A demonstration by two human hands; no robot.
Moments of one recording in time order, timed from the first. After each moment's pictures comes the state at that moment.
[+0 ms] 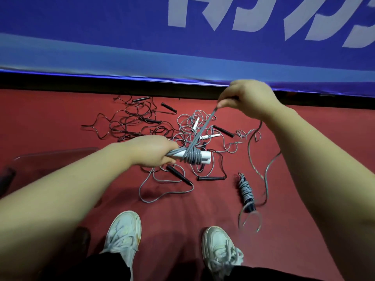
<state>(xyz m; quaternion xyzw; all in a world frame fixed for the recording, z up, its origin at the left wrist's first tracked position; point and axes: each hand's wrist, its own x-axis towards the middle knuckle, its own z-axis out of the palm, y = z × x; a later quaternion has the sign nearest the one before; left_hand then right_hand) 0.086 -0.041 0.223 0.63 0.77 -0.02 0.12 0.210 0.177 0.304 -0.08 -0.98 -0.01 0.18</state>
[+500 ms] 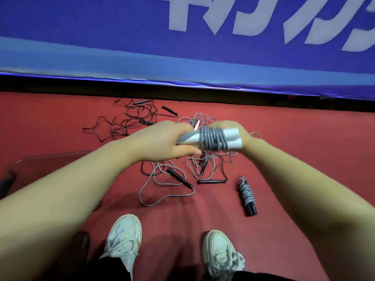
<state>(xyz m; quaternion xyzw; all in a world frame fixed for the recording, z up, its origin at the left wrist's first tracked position) 0.111 -0.046 0.267 0.61 0.76 0.20 0.09 0.197 0.163 0.224 -0.10 -0.99 0.09 0.02</state>
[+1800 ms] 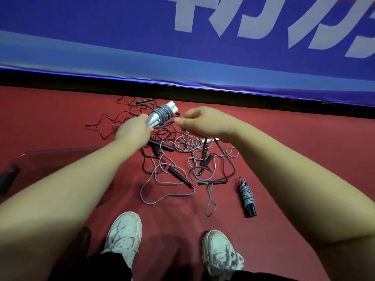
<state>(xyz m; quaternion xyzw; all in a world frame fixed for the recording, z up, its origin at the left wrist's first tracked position) 0.034 -0.047 0.202 0.30 0.93 0.21 0.01 0.175 0.081 0.287 -0.13 -0.93 0.34 -0.02</state>
